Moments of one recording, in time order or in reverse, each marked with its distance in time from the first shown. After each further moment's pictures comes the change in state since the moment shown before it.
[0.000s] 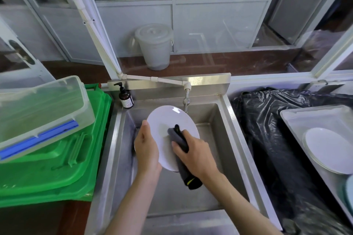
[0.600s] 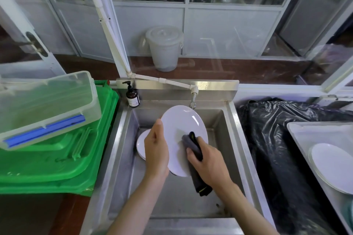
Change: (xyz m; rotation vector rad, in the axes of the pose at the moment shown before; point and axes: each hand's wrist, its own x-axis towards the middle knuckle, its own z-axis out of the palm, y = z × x) left_hand -0.015 0.006 0.006 0.137 -0.071 0.111; right_hand -0.007 0.028 -0.010 0.035 0.008 -0.001
